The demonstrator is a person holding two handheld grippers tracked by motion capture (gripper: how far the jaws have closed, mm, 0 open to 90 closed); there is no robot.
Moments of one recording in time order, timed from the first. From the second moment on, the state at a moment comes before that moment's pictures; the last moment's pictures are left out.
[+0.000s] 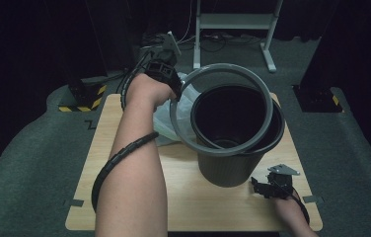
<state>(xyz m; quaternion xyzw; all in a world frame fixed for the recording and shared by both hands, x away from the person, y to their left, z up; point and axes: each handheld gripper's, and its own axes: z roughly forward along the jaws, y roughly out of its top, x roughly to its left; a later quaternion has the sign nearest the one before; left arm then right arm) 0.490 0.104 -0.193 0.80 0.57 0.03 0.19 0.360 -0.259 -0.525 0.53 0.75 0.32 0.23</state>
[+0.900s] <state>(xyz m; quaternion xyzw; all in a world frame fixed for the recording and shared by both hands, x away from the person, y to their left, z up) 0.508 0.053 -0.203 0.81 0.56 0.03 0.19 0.360 -0.259 -0.525 0.52 0.75 0.32 0.23</state>
